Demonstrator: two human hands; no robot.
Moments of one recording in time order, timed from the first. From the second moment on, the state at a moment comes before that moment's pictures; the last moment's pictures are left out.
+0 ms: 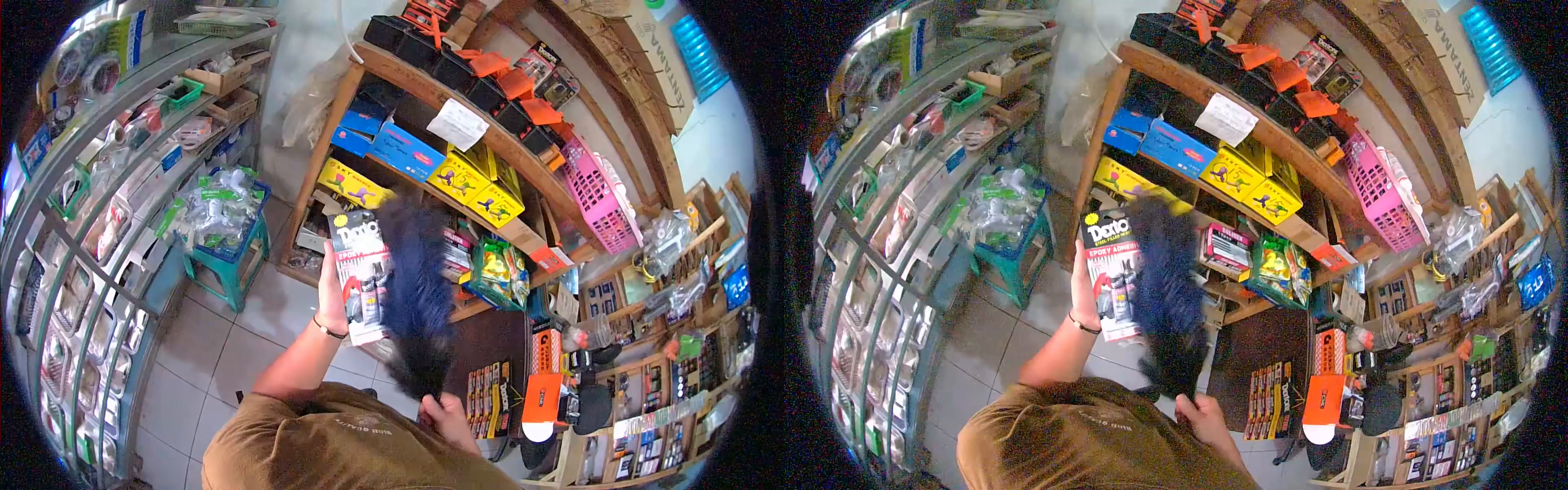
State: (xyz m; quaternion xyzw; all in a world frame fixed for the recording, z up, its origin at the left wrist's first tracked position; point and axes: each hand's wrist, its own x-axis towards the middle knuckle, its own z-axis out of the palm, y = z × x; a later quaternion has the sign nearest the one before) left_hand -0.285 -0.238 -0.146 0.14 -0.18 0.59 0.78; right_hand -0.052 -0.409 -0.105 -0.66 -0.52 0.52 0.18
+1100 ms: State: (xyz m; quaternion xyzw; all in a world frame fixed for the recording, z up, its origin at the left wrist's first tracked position) left_hand -0.270 -0.238 -0.112 0.09 -0.06 0.61 0.79; right_hand -0.047 -0.402 -0.126 -0.61 -0.41 0.61 0.29
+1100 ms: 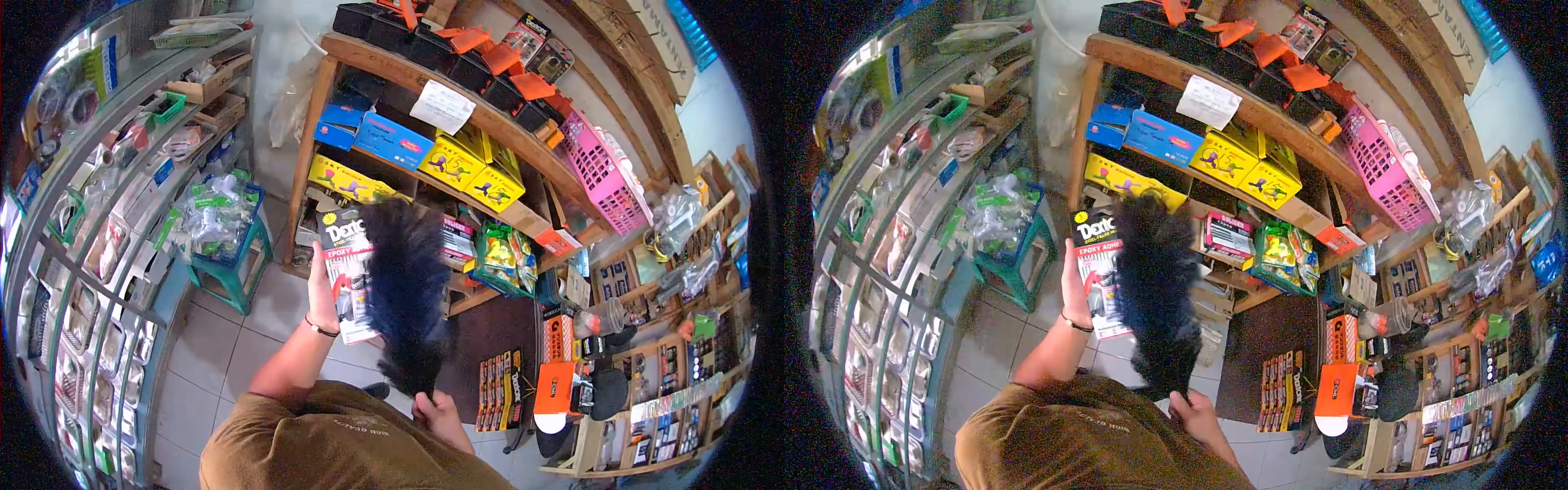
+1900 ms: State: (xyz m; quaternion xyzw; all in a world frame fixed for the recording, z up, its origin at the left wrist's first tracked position) left_hand -0.300 -0.261 -0.103 0.08 0.01 0.68 0.73; right_hand -0.061 -0.390 -0.121 -0.54 -0.47 0.64 0.27
